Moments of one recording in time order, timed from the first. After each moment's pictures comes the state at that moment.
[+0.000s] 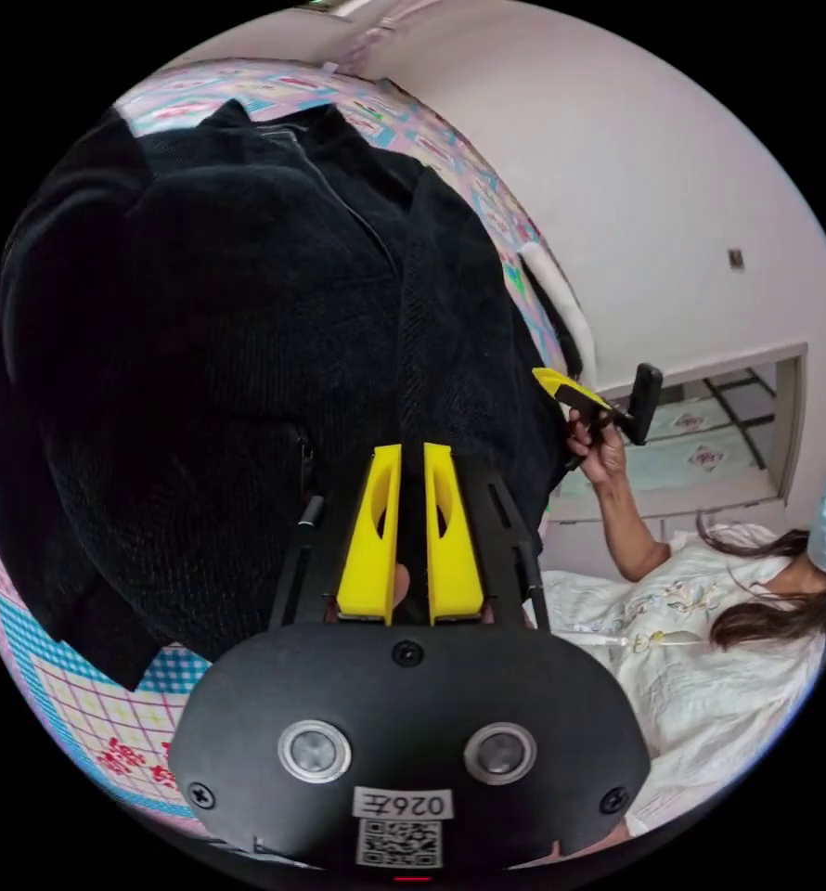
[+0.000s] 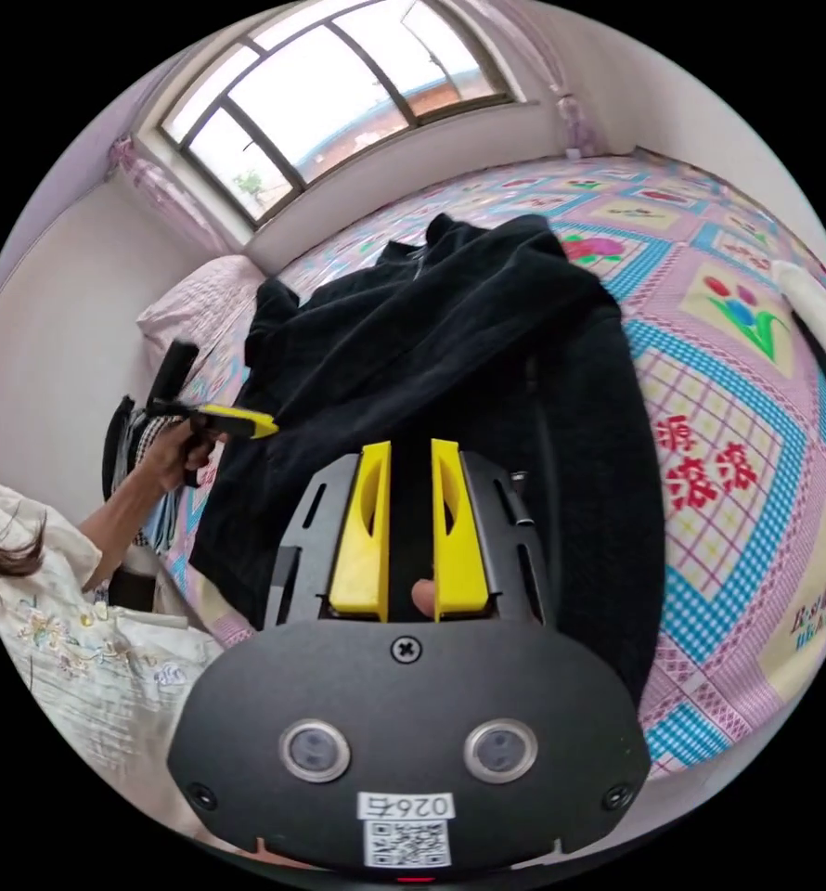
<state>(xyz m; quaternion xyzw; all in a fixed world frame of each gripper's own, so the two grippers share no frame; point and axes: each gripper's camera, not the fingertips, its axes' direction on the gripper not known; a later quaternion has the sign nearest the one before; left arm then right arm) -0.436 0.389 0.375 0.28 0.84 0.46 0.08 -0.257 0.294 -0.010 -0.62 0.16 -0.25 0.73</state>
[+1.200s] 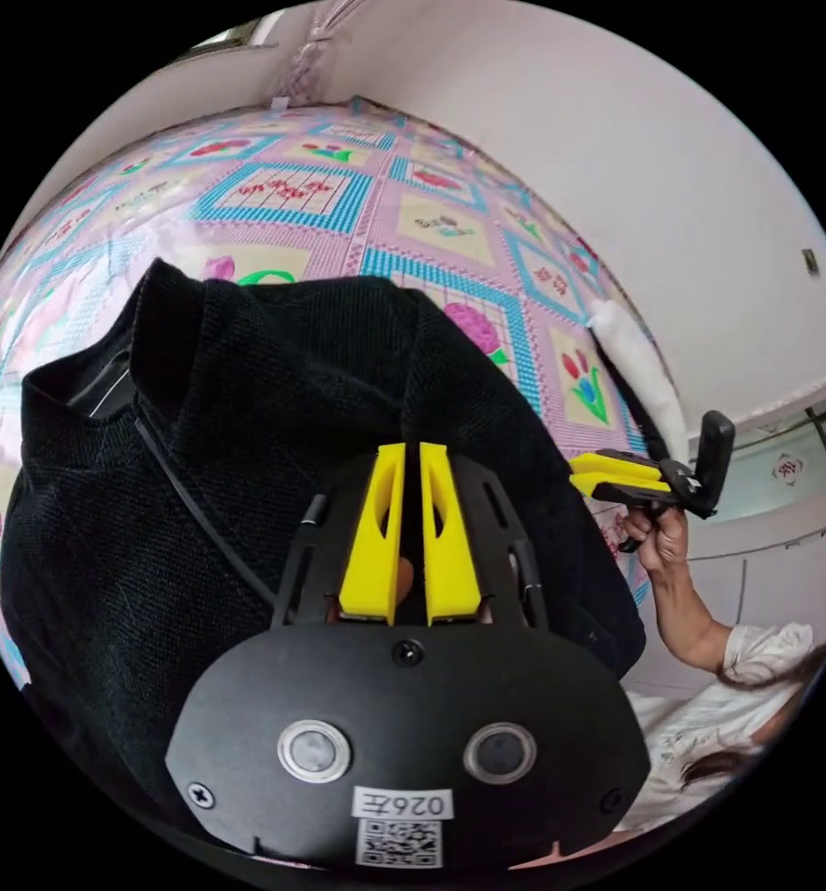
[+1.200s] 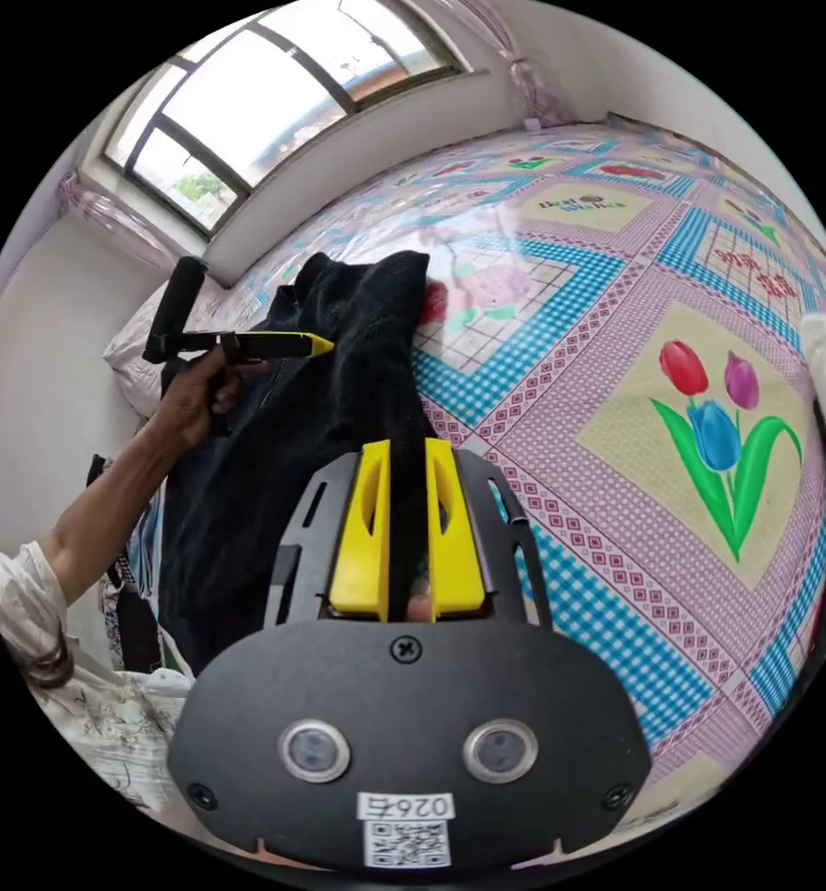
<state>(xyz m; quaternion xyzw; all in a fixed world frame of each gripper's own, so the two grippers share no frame) -0.525 0.438 0.056 0.36 0.82 0.42 0.16 -0.104 0.182 0.066 -0.64 0.20 -0.23 0.71</state>
